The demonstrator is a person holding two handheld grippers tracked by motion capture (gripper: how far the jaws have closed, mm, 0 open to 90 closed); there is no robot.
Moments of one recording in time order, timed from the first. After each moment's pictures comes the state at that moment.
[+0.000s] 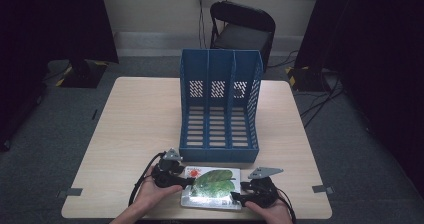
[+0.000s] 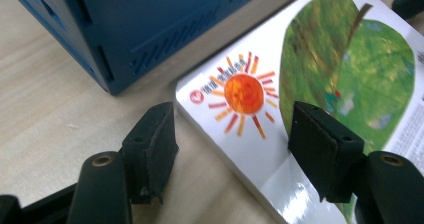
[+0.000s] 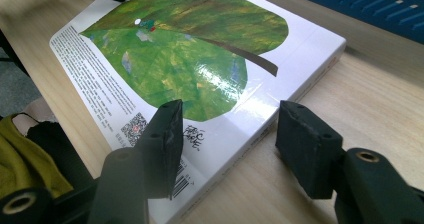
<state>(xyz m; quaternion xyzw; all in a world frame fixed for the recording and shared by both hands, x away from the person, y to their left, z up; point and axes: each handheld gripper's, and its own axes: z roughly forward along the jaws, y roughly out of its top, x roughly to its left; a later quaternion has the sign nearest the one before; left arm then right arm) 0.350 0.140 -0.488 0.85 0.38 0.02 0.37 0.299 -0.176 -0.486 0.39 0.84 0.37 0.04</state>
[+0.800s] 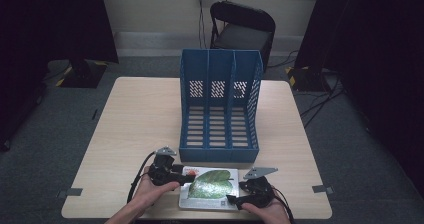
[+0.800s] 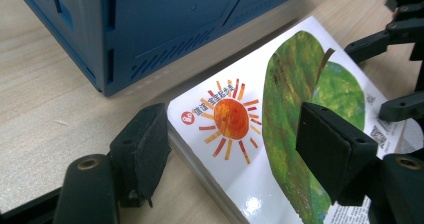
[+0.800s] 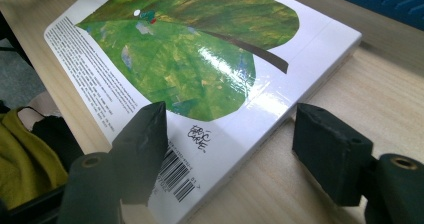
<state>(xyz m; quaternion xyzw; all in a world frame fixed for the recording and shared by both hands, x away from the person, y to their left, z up) 0.353 0.152 -0.485 0.81 0.42 -0.04 0.42 0.301 -0.167 -0.488 0.38 0.85 0.37 0.03</state>
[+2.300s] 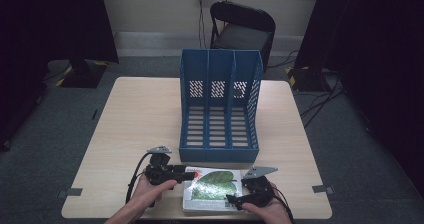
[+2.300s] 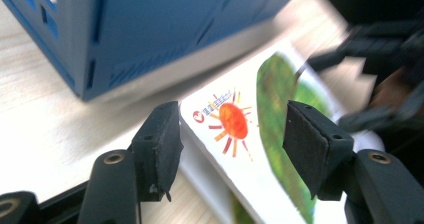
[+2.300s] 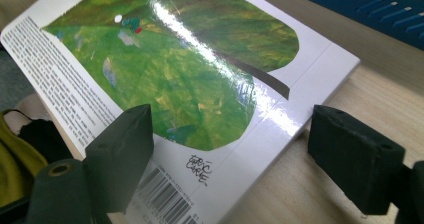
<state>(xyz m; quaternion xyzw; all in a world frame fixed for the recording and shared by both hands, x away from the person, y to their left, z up) 0.346 0.155 -0.475 0.79 0.42 -0.06 0.44 0.302 -0.166 -0.486 0.38 0.85 0.36 0.05</state>
